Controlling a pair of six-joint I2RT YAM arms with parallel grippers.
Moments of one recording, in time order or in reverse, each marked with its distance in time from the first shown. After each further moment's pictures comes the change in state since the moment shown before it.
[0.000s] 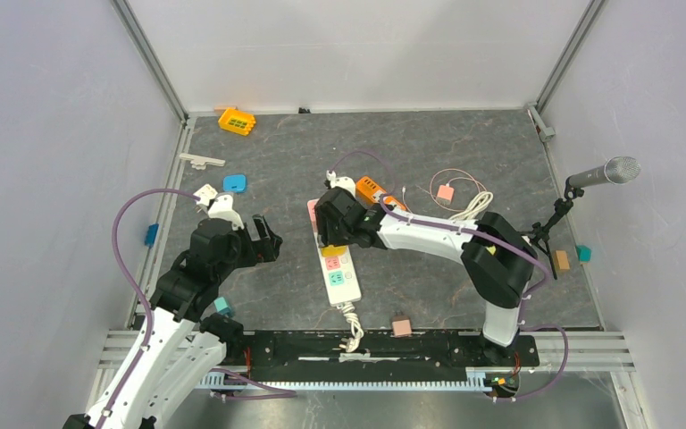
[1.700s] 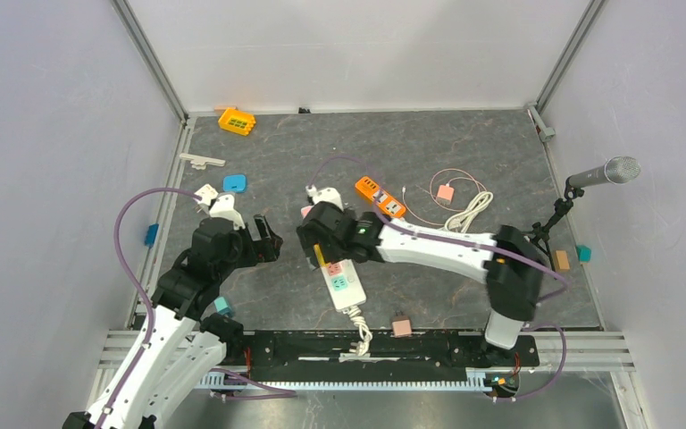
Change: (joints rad) left arm 0.000 0.010 -0.002 0.000 0.000 0.000; right arm 0.151 -0.017 0.130 -0.269 0.100 -0.087
